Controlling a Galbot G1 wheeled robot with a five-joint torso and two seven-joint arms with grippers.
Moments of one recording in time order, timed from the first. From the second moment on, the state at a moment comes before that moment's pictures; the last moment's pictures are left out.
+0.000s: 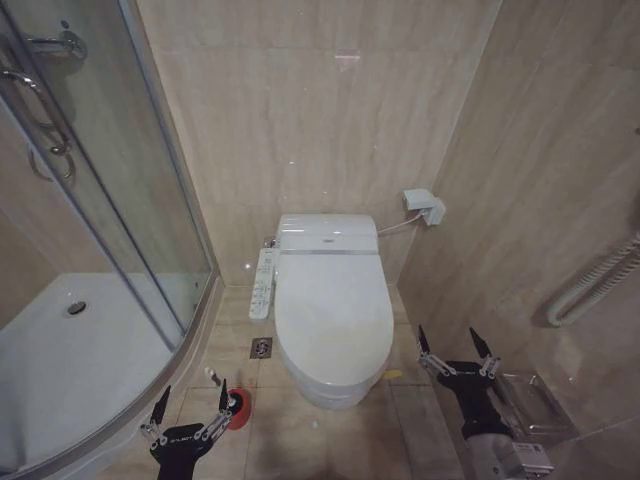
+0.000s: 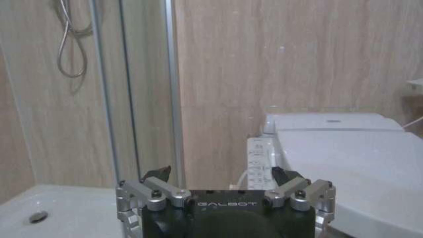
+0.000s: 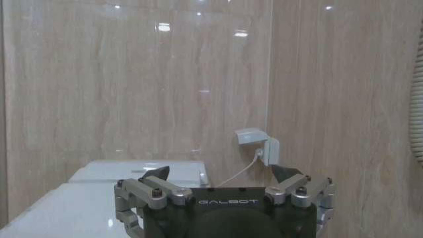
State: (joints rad) left arm 2.00 -1.35 -0.42 -2.33 -0.03 -0.16 -0.34; right arm -1.79 1.29 0.58 2.27 0.19 0.18 0.26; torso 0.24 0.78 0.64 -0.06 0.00
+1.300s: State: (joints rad) left arm 2.00 -1.35 -0.42 -2.33 -0.03 -0.16 -0.34; right arm -1.74 1.27 0.61 2.23 0.25 0.15 0.27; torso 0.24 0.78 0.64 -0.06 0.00
